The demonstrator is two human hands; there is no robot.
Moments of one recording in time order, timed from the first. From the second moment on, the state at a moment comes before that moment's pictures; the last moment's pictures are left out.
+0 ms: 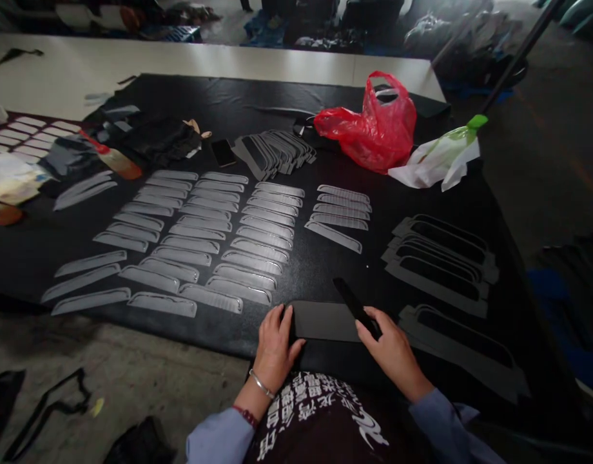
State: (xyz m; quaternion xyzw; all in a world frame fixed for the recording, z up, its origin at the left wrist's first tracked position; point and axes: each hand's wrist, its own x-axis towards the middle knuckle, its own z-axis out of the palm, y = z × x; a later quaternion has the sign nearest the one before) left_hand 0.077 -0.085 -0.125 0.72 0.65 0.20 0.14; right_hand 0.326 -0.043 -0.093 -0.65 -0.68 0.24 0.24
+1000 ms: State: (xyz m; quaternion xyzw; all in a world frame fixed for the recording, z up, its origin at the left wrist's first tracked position) left_hand 0.080 -0.077 -0.112 0.75 0.61 0.25 0.08; right_hand 0.290 -0.011 -0.083 -0.41 -0.90 0.14 0.08
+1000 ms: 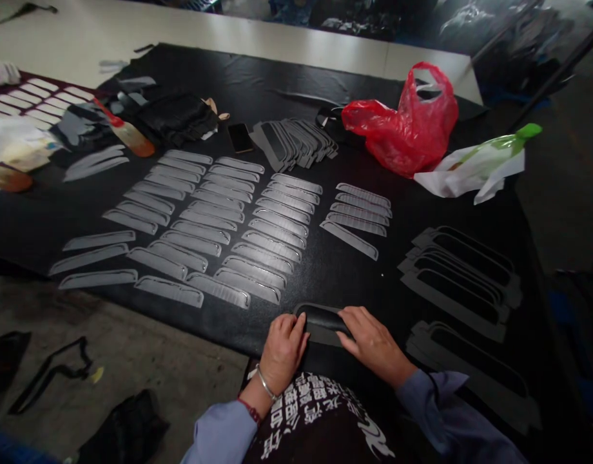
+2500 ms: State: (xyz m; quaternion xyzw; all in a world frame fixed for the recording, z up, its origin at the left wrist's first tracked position) left_hand 0.085 -0.079 -0.130 0.79 0.57 0.24 -0.04; right_hand 0.283 -0.006 -0.076 -0.40 -0.91 0.14 0.04
